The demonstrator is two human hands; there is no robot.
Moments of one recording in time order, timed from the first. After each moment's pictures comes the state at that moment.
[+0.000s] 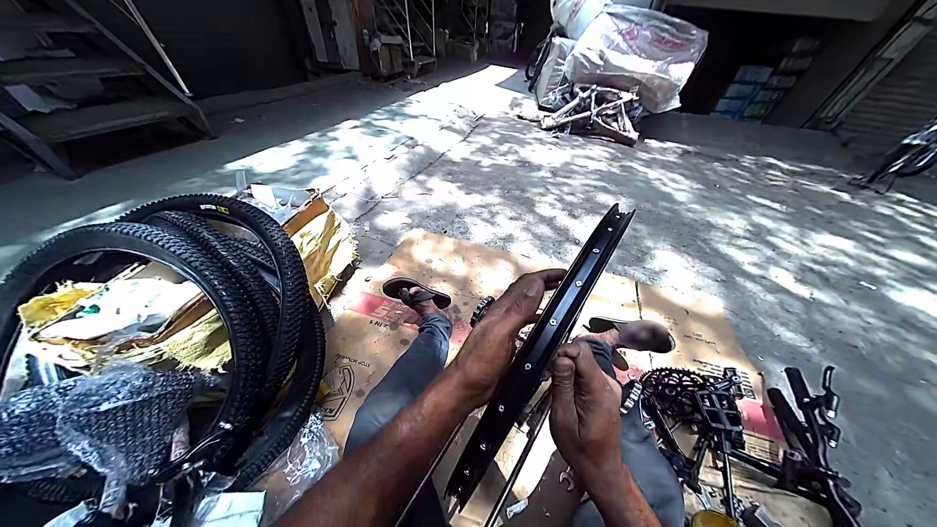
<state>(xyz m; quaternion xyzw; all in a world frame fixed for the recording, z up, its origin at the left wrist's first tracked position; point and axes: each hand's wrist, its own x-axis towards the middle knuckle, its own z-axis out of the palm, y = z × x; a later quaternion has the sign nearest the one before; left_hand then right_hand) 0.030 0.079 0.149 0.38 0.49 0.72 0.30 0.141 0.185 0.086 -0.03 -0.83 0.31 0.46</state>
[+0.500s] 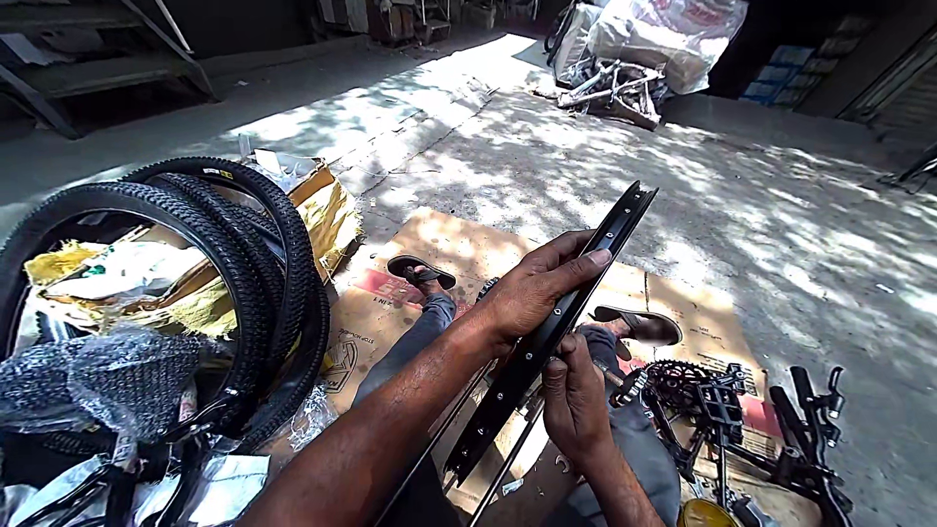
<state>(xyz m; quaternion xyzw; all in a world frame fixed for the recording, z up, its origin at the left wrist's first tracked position) 0.012 0.106 0.175 0.41 0.48 0.70 0.34 0.137 0.183 0.073 0.06 -0.83 0.37 0.41</state>
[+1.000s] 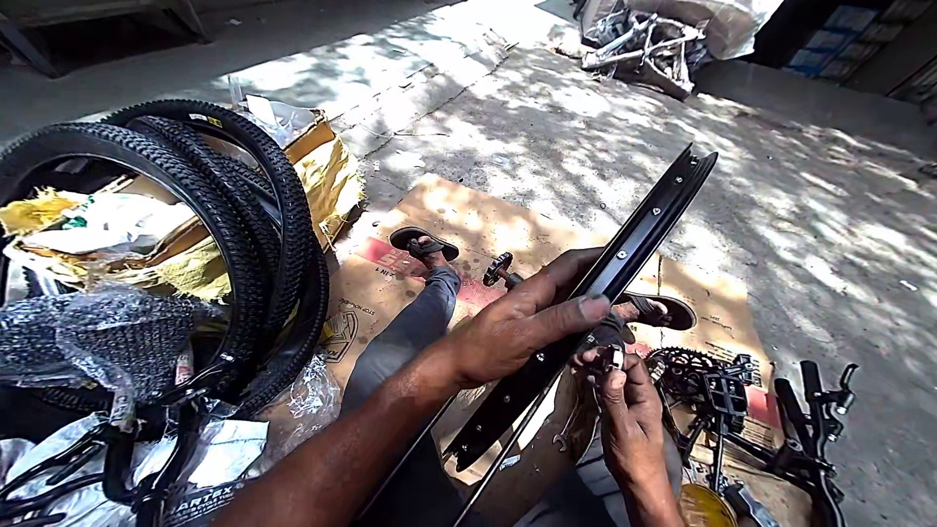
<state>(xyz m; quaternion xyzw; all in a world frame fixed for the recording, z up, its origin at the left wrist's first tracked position) 0.025 0.061 0.133 0.48 0.41 0.69 0.36 0.187 0.226 0.011 -0.07 -0.71 0.62 0.33</state>
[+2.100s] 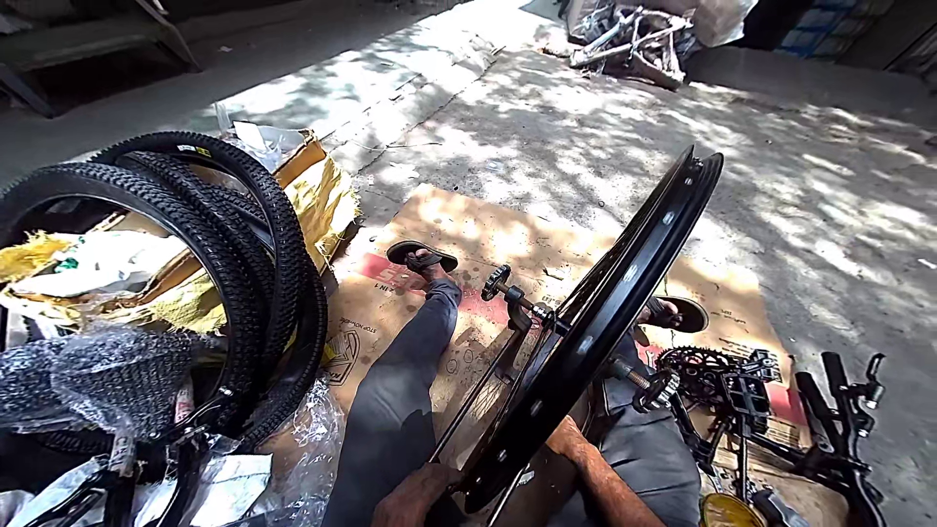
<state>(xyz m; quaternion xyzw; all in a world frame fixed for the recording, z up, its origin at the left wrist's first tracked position) 0.129 -0.076 -0.029 0.34 0.84 0.42 0.09 0.149 0.261 -0.176 -0.21 -0.90 0.24 -0.29</state>
